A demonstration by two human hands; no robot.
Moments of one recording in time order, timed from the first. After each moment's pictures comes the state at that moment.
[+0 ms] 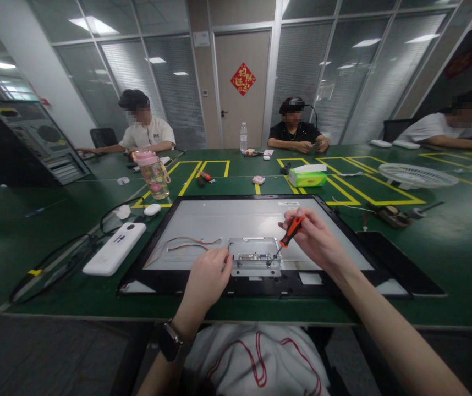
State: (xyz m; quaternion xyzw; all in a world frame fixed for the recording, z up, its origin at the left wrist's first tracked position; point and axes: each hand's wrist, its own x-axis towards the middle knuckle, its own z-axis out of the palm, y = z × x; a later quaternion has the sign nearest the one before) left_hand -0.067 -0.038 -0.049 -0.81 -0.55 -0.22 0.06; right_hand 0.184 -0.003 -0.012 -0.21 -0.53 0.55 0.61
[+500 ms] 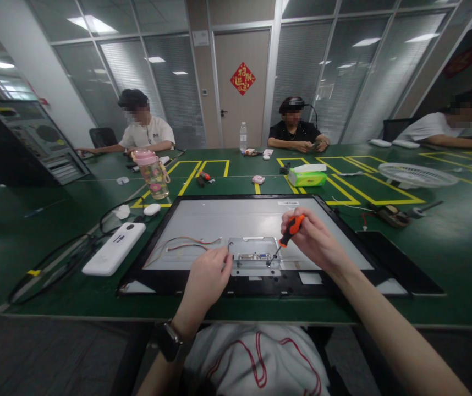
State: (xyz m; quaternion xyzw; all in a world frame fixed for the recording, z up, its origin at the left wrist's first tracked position) left_hand -0.067 -0.037 -0.050 -0.81 -0.55 -0.22 0.06; right_hand 0.183 -0.007 -0.011 -0.21 -0.53 0.57 0.59
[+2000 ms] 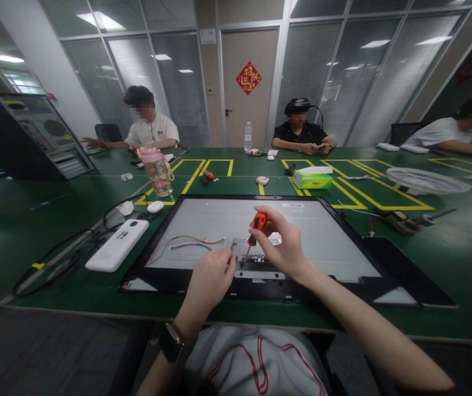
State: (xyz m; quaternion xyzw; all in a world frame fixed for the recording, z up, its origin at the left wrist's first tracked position) left_hand -0.067 -0.036 -0.052 -0.81 -0.55 -0.22 0.06; right_hand 0.112 0.001 -0.010 -0.26 -0.76 0.04 0.59
